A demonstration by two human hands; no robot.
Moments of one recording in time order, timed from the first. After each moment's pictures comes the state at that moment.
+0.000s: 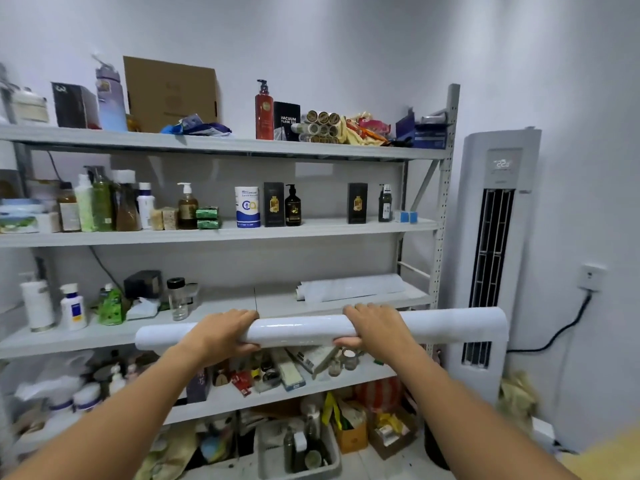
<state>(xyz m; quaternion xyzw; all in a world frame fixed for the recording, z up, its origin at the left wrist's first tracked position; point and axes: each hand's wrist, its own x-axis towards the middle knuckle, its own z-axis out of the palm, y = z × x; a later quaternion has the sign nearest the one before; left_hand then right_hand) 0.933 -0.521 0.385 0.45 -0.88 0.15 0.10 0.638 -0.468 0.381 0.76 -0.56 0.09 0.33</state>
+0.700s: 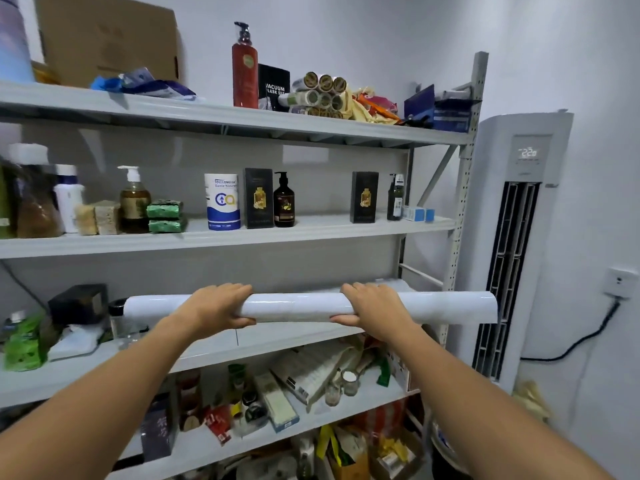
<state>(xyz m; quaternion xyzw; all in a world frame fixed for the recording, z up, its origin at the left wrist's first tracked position) 0.927 -0.819 0.403 0.41 -0.89 0.17 0.12 0.632 -0.746 0.390 0.74 -0.59 0.11 0.31</state>
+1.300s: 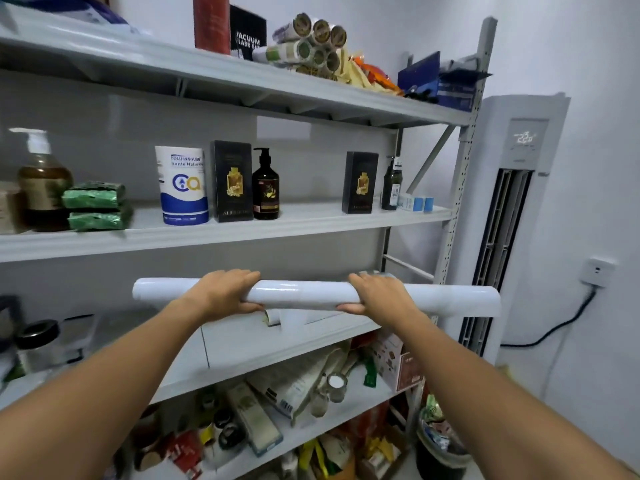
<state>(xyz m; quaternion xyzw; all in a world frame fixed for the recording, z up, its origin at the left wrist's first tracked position) 0.883 -1.020 0.388 0.34 -0.92 0.15 0.13 0.599 -0.903 0.376 0.69 -0.66 0.06 0.30</state>
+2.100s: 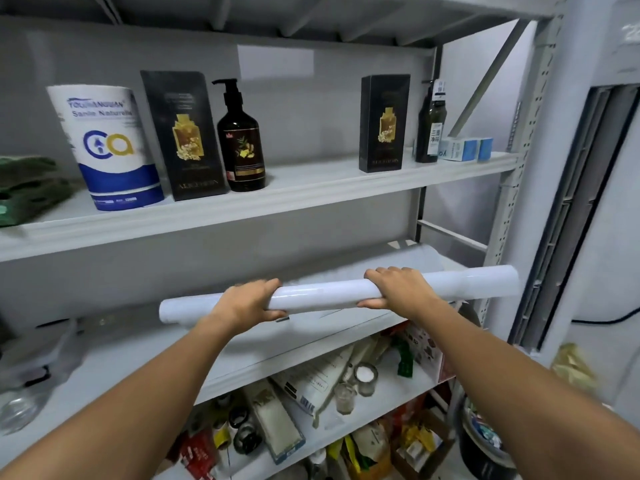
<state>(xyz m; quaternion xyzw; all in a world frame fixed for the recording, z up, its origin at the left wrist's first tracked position) 0.774 -1.159 0.293 0.43 -0.90 0.07 0.08 0.481 -1.084 0.280 0.72 -0.64 0.04 0.25</state>
